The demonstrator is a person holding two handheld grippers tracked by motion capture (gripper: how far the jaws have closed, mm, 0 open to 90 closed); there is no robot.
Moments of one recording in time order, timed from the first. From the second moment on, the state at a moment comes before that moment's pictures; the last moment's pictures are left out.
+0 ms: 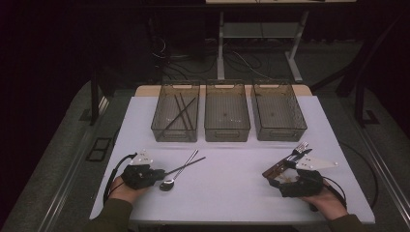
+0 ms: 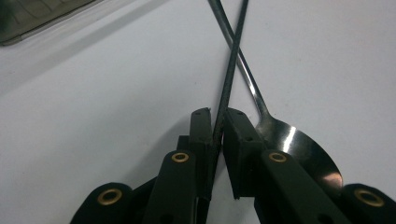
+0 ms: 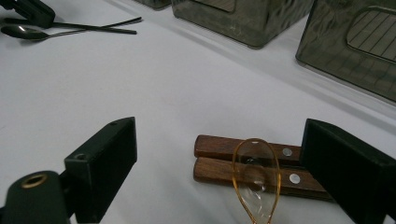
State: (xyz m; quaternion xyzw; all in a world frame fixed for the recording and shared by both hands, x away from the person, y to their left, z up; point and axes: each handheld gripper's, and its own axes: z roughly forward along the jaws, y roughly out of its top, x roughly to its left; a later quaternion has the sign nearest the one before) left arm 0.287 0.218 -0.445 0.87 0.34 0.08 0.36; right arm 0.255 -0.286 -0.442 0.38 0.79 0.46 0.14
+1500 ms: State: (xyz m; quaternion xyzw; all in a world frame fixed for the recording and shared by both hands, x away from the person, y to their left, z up) left arm 0.286 0.213 -0.425 0.86 0.33 0.08 0.38; right arm 0.254 -0.285 -0.441 0.38 0.79 0.46 0.14
